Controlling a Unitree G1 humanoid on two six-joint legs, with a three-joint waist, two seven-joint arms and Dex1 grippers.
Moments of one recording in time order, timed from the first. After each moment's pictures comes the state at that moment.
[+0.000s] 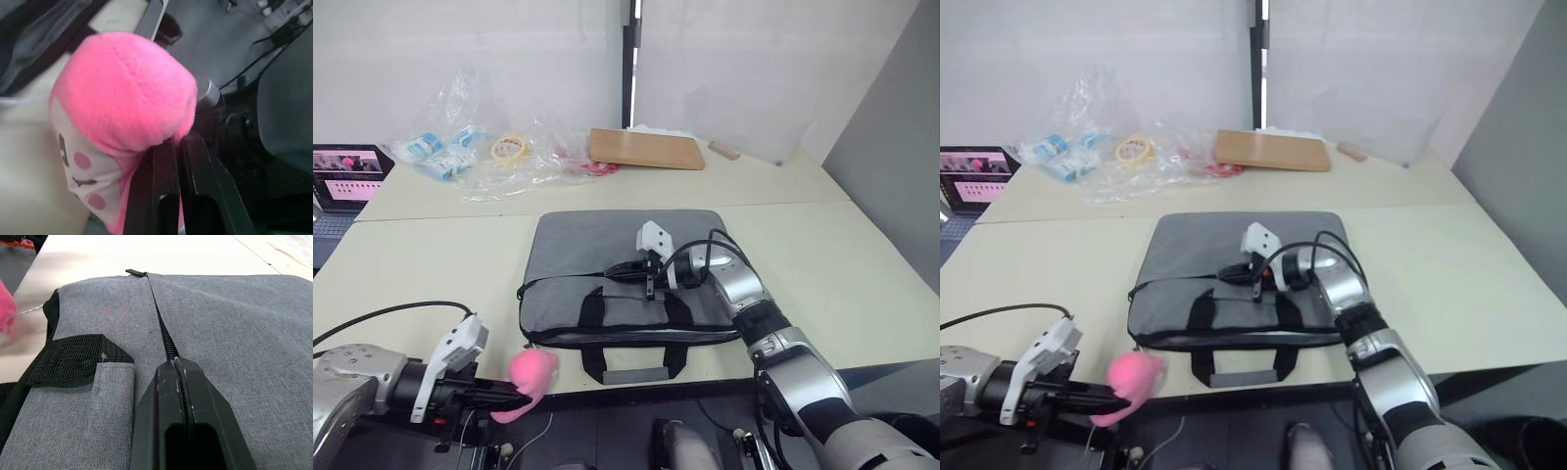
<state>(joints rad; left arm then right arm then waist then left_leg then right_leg) 0.14 1.01 0.22 -0.44 -0.67 0.77 -1.36 -0.88 -0.25 0.26 0.64 0.13 0.05 1.20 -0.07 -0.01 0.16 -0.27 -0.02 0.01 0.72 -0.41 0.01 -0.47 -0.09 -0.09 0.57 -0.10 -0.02</state>
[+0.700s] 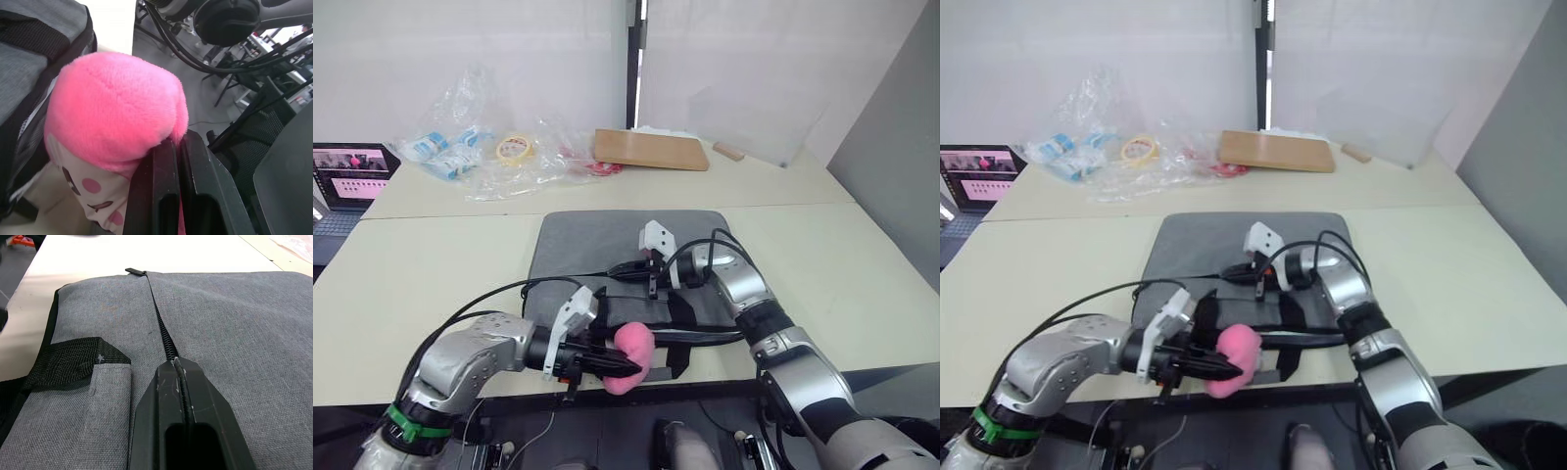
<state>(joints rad) -0.32 0.60 -0.21 -0.34 -0.68 0.85 -1.15 -0.87 -0.27 0.26 0.62 0.13 0.09 1.20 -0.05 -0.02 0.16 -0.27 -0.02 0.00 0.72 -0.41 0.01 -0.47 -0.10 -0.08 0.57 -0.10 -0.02</state>
